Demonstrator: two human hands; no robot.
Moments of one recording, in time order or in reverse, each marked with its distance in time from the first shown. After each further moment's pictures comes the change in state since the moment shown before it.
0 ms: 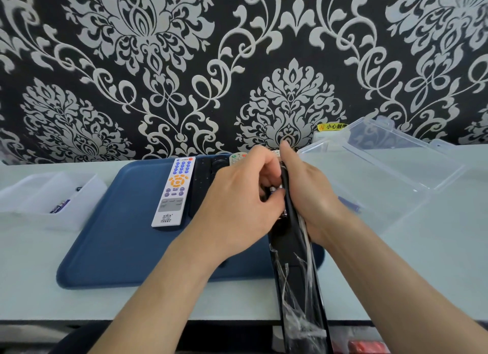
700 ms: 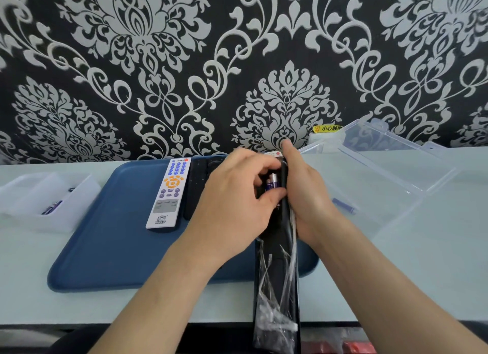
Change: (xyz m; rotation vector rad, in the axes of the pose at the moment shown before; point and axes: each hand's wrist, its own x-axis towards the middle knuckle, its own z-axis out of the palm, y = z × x) left_hand 0.002 -0.007 0.006 0.038 0.079 -0.006; right_hand 0.002 -0.003 0.002 0.215 0.068 0.080
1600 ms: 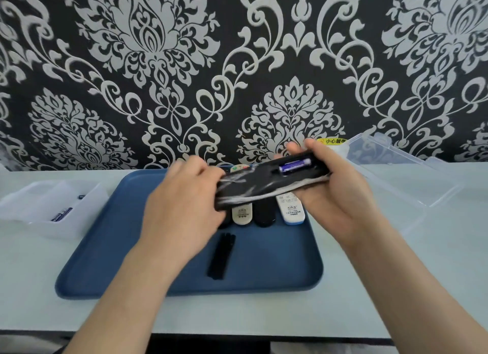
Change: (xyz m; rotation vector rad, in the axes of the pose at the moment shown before) left_hand -0.003 -0.022 -0.045 0.655 -0.047 -0.144; right_hand 0.018 -0.018 -0.029 0.486 -0.160 -0.092
